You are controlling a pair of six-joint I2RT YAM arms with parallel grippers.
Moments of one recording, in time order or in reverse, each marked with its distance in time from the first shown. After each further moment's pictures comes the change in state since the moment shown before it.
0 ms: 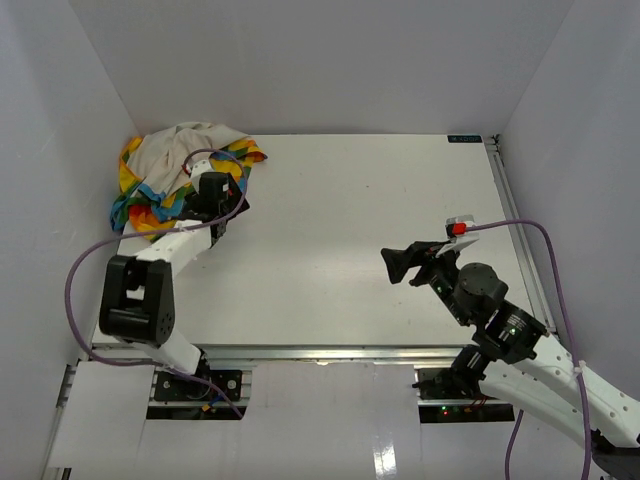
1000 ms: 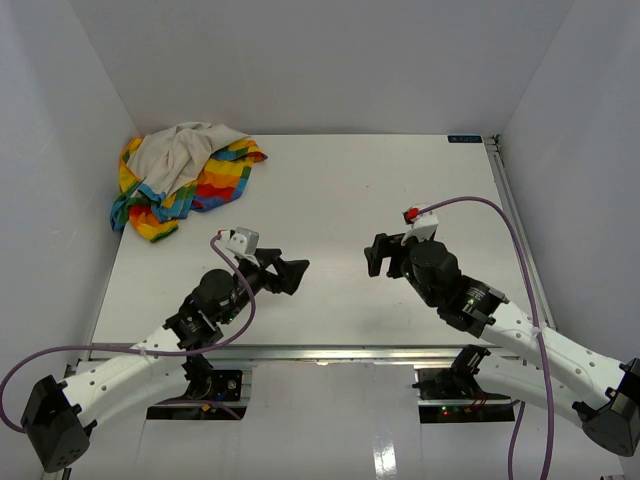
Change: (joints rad) left arm -0.647 -0.836 -0.577 0.296 0.149 0.105; right arm 0.000 0.307 0.061 0.013 0.041 -0.007
